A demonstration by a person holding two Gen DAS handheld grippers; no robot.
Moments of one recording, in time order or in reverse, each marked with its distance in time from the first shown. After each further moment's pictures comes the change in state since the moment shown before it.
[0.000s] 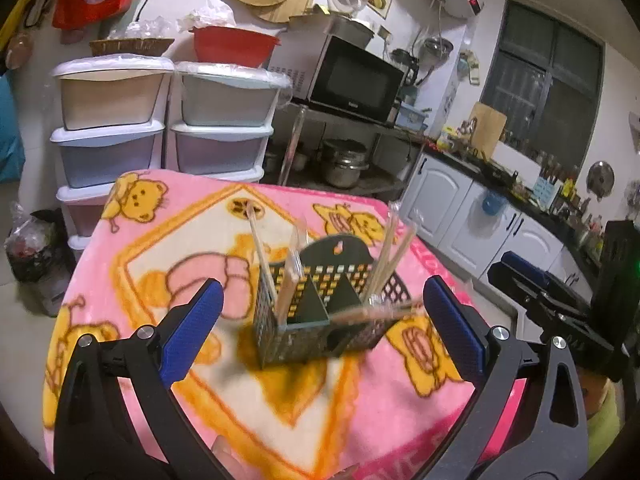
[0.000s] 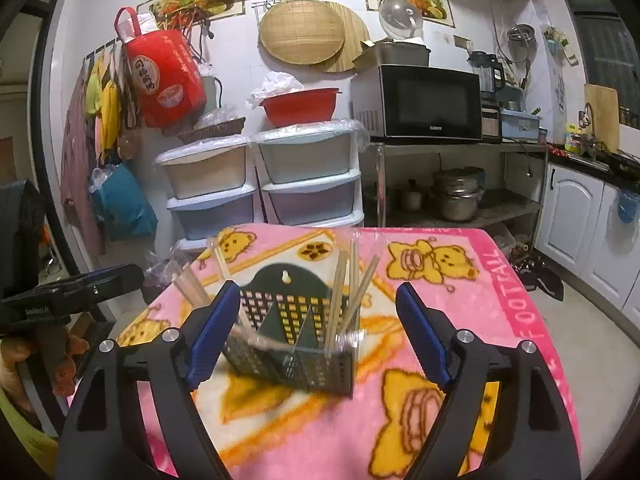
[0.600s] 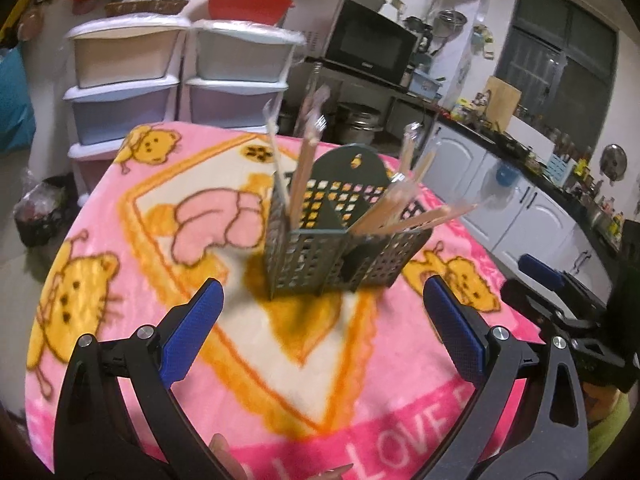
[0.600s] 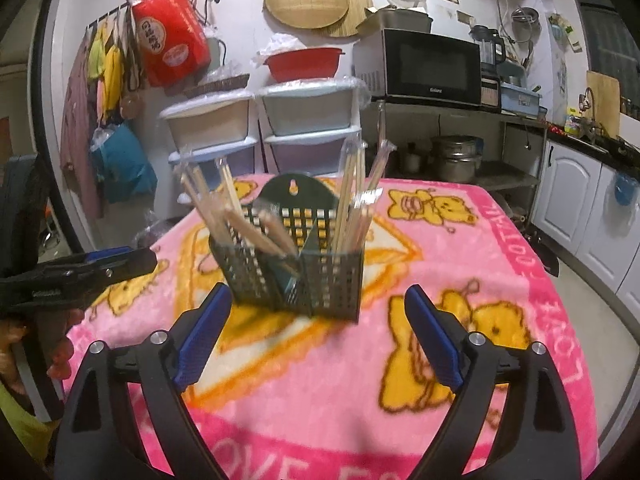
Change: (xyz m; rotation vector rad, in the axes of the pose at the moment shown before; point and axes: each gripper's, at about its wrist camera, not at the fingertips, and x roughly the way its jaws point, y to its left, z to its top) left arm 0.009 0.008 -0.069 -0.027 0.093 0.052; right arm -0.007 0.016 -0.075 -0.028 0.107 -0.016
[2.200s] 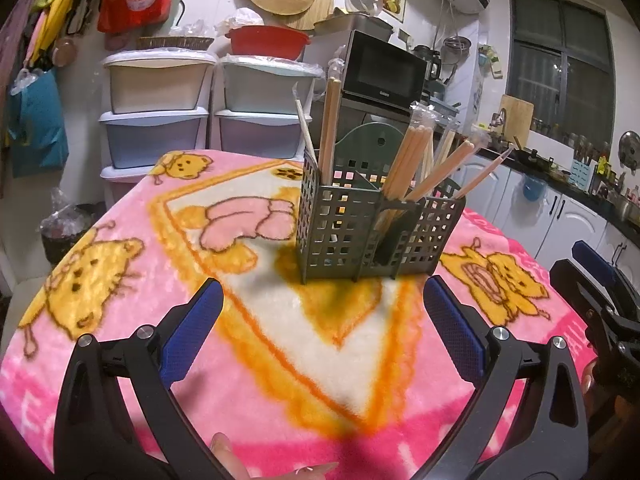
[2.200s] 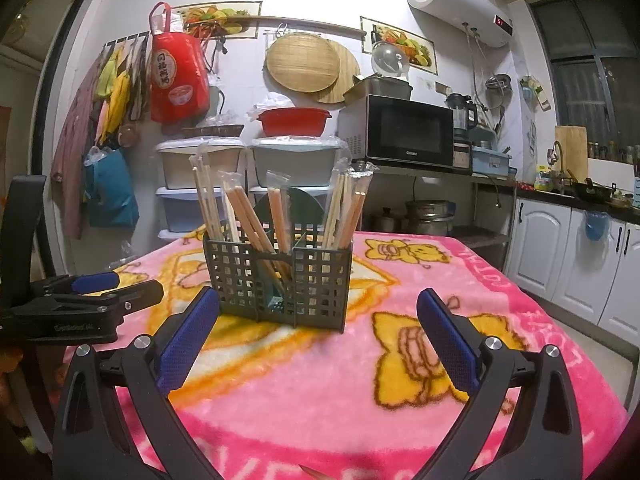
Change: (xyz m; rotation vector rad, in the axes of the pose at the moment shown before) left arm 0.011 0.004 -0.075 0.062 -0.206 0.120; right arm -0.009 0.022 -0.075 -0.052 -0.312 -0.114
